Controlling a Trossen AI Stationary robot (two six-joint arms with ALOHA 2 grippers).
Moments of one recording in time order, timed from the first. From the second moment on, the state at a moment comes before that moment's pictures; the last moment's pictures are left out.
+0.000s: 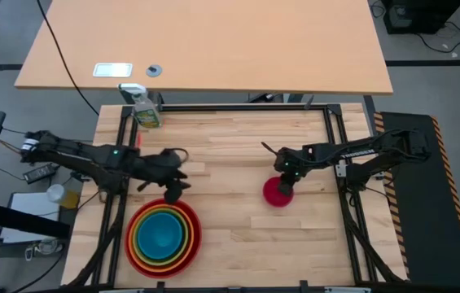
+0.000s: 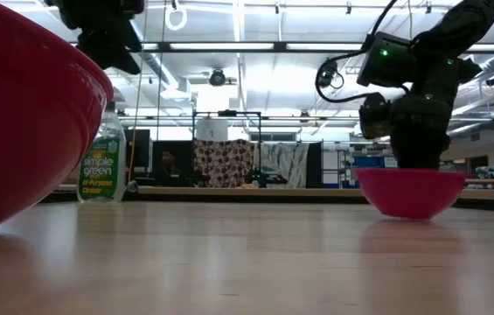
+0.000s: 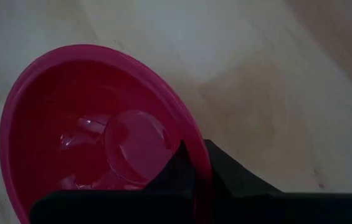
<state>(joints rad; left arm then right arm) -0.19 1.01 0.87 -0.61 -0.16 -0.66 -0.14 1.34 0.59 -0.42 -0.19 0.47</state>
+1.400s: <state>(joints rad) -0.21 0.71 0.93 -1.12 -0.07 -0.78 -0.02 2.08 1.81 -0.42 -0.36 0.37</state>
